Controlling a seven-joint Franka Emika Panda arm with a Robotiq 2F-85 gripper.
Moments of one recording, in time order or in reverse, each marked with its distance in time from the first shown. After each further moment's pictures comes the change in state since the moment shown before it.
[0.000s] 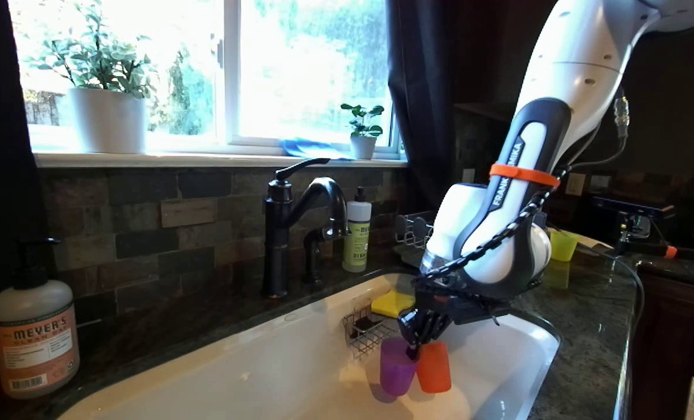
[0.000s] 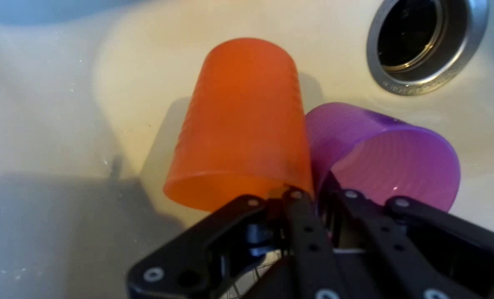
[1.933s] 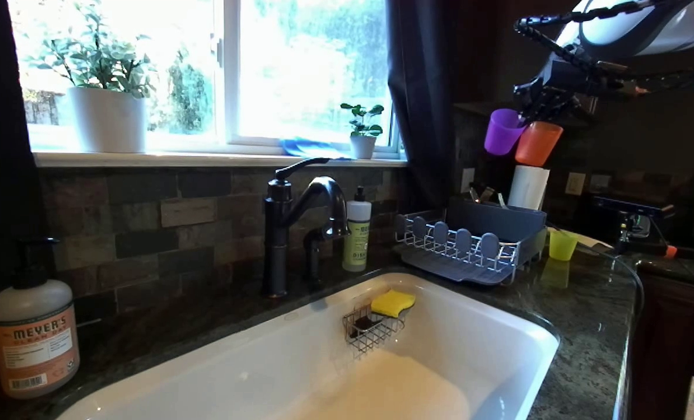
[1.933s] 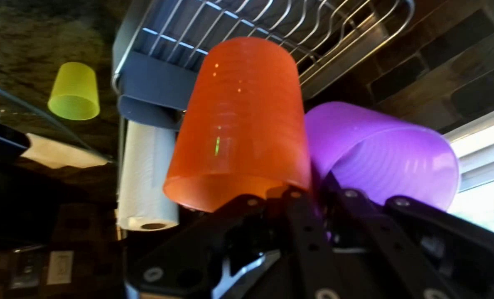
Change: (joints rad) arm -0.727 -1.247 0.177 -0.105 -0.091 -0.558 0.289
